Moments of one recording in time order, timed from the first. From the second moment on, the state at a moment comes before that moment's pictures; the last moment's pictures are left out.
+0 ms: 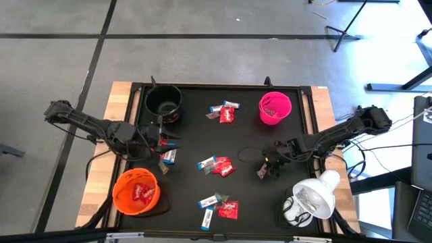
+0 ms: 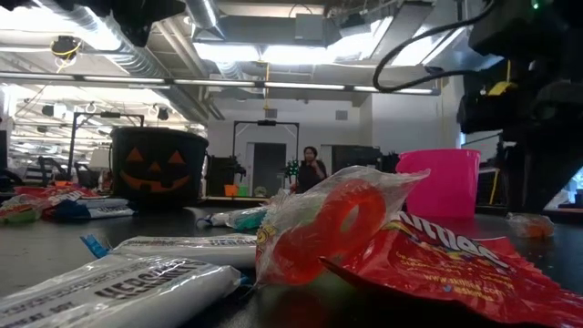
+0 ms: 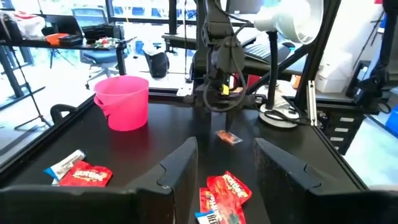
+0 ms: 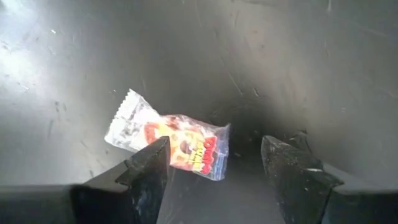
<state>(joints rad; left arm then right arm) -0.31 0.69 0.48 0.06 -0.35 -0.12 0.28 1.23 0.51 -0.43 -0.01 0.68</state>
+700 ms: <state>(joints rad) -0.31 0.69 0.48 0.05 -0.35 -0.12 0.27 1.23 0.48 -0.27 0.12 0.67</state>
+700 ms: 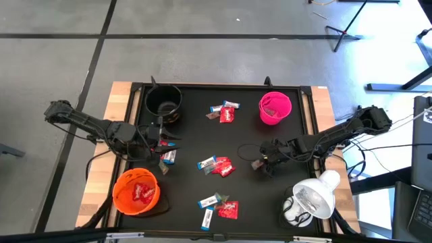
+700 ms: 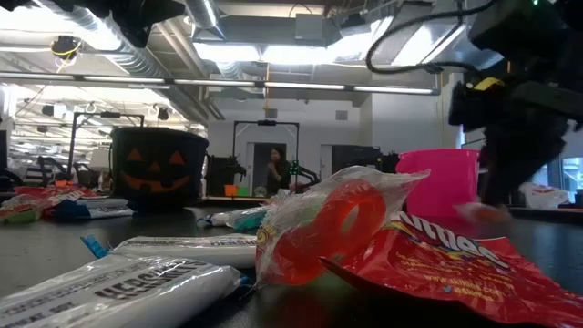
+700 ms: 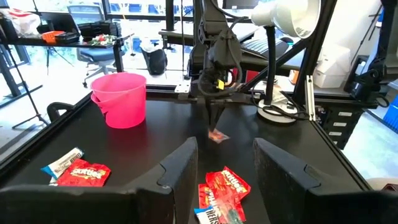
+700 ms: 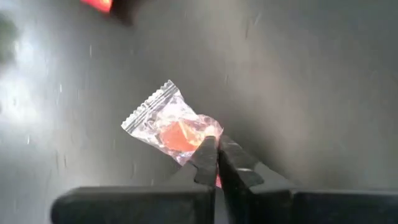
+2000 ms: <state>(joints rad) -0.31 0.69 0.48 0.05 -0.35 -0.12 -0.58 0.92 0.81 -0.81 0.34 0.24</state>
